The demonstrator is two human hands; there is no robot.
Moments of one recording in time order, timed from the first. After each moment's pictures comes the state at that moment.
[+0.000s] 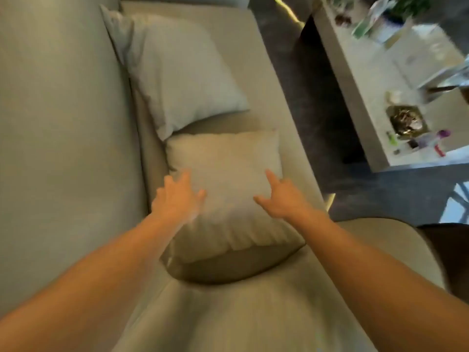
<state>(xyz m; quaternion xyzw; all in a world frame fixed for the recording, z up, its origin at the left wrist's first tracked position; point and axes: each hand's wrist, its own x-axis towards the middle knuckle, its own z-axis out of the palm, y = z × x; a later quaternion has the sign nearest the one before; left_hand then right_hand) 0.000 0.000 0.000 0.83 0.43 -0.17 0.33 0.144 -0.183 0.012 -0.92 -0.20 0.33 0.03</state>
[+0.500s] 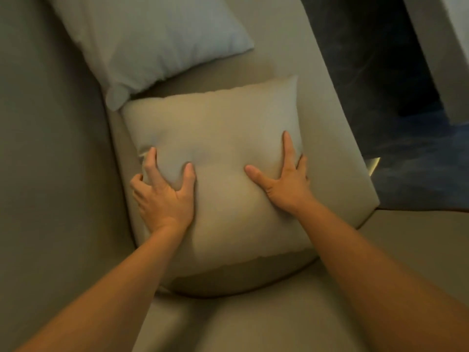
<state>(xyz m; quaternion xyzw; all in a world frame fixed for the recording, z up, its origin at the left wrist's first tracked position) 0.045 -0.045 -0.130 0.77 0.57 0.09 0.28 0.190 -0.202 -0.123 -0.88 -0.06 0.35 0.31</state>
